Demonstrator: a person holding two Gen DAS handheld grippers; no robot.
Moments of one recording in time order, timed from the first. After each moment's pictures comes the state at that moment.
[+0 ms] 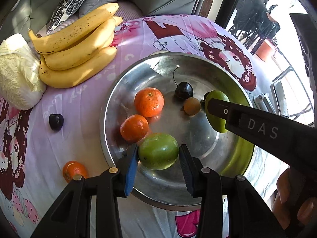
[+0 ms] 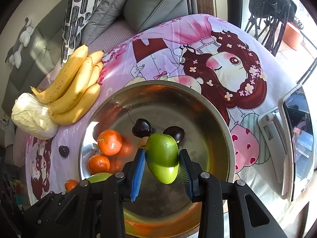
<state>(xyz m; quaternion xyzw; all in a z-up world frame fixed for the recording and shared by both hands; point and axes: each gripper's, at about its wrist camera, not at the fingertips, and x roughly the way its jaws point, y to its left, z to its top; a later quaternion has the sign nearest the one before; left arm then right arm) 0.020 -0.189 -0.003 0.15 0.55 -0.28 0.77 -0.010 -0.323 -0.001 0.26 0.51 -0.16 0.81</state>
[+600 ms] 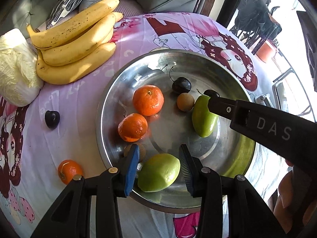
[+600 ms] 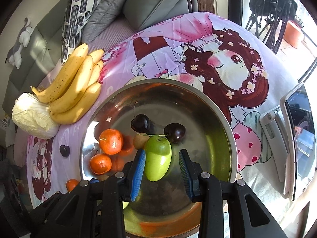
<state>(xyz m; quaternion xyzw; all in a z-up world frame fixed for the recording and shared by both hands) 0.022 -0.189 -0.005 0.14 0.56 -0.28 0.77 -0.009 -0.323 0.004 0.27 0.50 -0.15 0.81</state>
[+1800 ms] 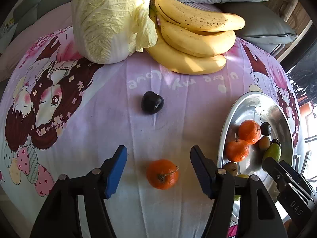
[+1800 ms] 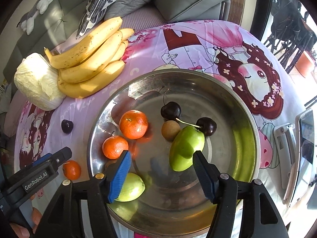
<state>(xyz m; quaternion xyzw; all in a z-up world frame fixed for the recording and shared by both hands) 0.088 -0.079 -0.010 0.02 0.59 -0.09 0.80 0.008 -0.272 0.001 0.17 0.53 -0.13 0.82</state>
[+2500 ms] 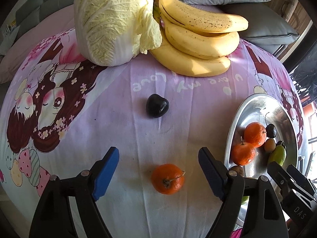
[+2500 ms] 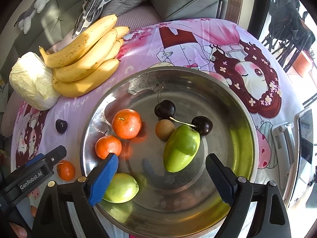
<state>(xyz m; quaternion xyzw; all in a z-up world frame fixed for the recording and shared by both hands) 0.091 -0.077 -0.013 0.03 0.58 -0.08 0.81 0.008 -0.274 -0.004 0.16 0.54 -0.14 0.82</state>
